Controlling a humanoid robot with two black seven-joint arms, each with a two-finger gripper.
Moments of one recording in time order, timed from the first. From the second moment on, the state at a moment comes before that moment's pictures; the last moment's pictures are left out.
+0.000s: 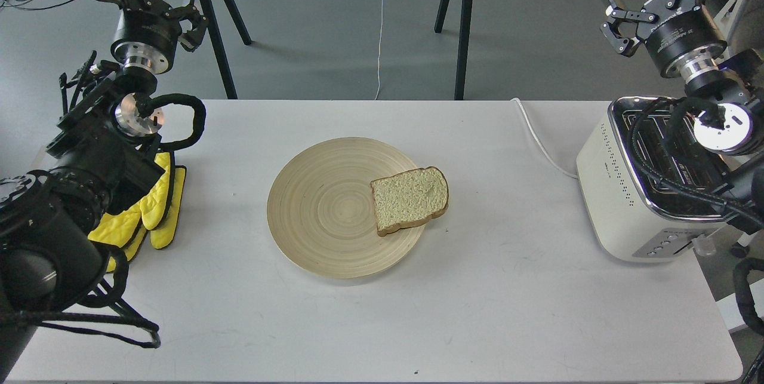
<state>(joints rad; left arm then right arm) -1.09 0.09 -0.47 -0.02 -0.39 -0.49 -0.40 0.89 -0.39 0.92 0.52 -0.12 0.49 0.27</state>
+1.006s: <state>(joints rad) -1.09 0.09 -0.47 -0.01 -0.39 -0.49 -0.40 0.92 -0.63 0.60 1.12 -0.87 0.22 0.11</state>
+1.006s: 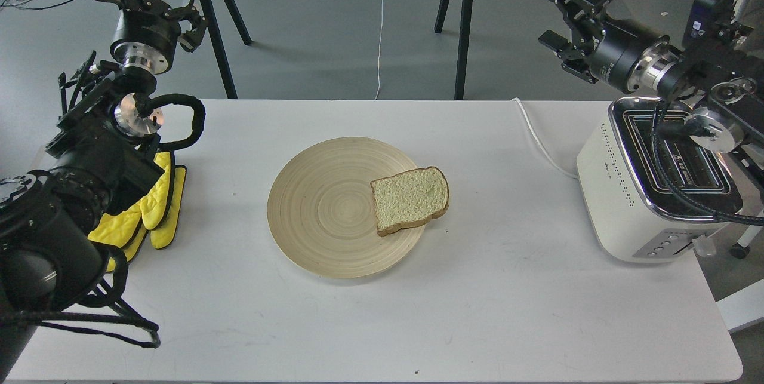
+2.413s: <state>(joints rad) -1.09 0.09 -0.47 -0.02 -0.39 -0.49 -0.40 0.80 -0.14 0.20 0.81 -1.11 0.00 0.08</state>
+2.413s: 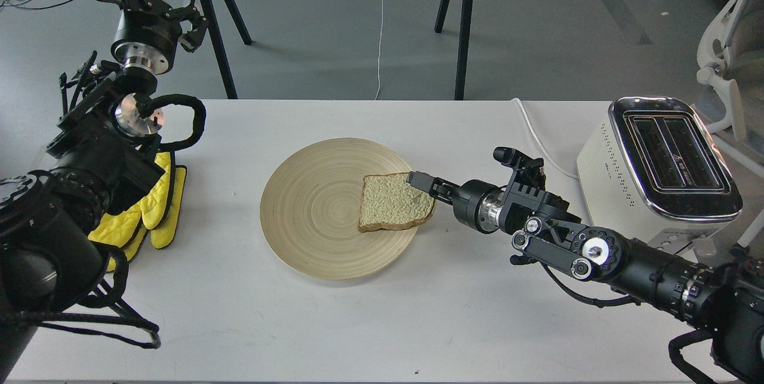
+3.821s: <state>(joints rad) -1.09 0.09 -0.47 -0.02 -0.38 -0.49 -0.40 1.06 -0.76 0.18 1.26 -1.12 0.01 0.07</state>
